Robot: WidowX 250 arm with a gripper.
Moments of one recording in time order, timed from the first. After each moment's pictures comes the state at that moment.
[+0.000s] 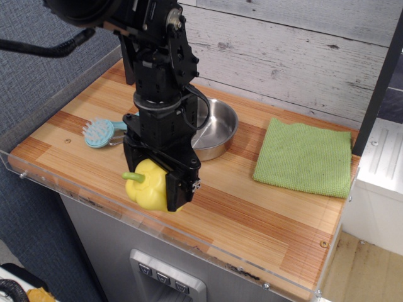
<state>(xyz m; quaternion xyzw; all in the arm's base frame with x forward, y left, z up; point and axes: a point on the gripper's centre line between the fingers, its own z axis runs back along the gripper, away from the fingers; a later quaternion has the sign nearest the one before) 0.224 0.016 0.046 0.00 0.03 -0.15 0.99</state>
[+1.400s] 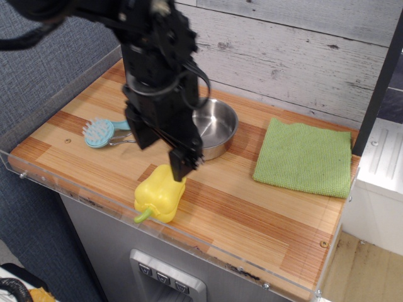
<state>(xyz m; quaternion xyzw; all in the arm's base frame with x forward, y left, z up) 0.240 0.020 0.082 0.05 -0.11 -0.15 0.98</state>
